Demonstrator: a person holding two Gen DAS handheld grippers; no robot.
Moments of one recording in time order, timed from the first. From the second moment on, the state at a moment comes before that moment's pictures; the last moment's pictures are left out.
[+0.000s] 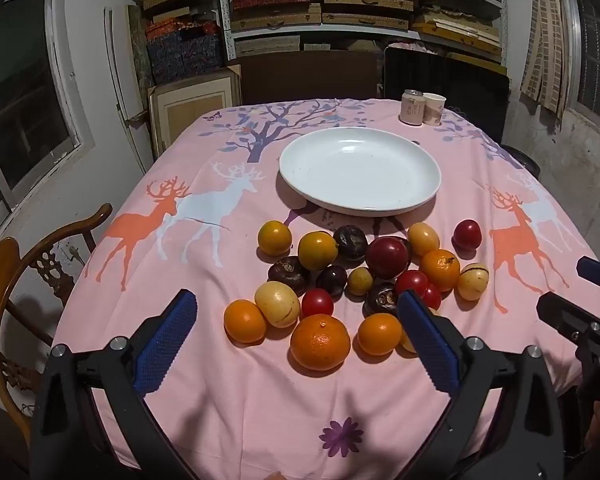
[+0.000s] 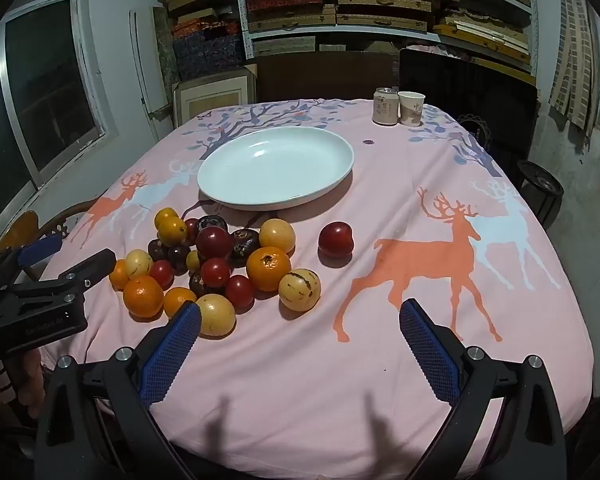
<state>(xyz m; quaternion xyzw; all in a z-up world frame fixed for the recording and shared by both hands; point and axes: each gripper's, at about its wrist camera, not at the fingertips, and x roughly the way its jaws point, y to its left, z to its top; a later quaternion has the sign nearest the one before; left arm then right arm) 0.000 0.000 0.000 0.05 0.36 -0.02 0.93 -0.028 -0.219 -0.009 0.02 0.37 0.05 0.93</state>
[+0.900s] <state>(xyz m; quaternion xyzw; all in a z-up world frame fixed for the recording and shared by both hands) 0.000 -0.001 -0.007 0.05 0.36 -0.02 0.93 -0.026 -0.216 -0.015 0.02 0.39 0.06 0.92</state>
